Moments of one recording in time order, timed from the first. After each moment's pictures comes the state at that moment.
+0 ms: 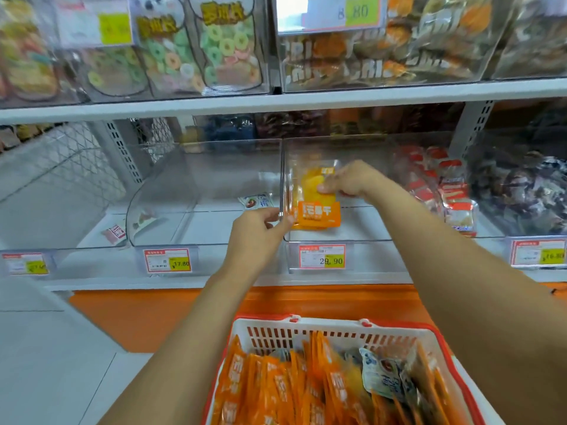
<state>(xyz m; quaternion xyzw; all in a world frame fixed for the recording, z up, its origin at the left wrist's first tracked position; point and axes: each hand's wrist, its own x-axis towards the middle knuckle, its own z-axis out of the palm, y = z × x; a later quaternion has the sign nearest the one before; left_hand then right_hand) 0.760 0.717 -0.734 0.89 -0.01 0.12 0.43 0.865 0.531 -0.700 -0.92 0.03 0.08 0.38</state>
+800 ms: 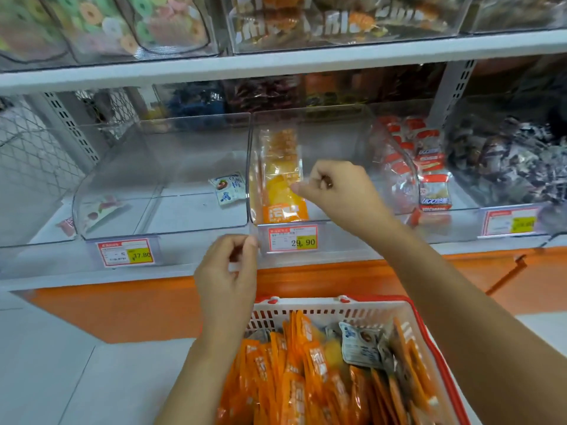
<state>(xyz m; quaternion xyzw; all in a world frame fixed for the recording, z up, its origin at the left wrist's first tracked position) 0.696 0.700 -0.786 0.81 -0.04 0.30 0.50 0.762 0.528 -0.711 -0.91 -0.09 -0.12 0.40</state>
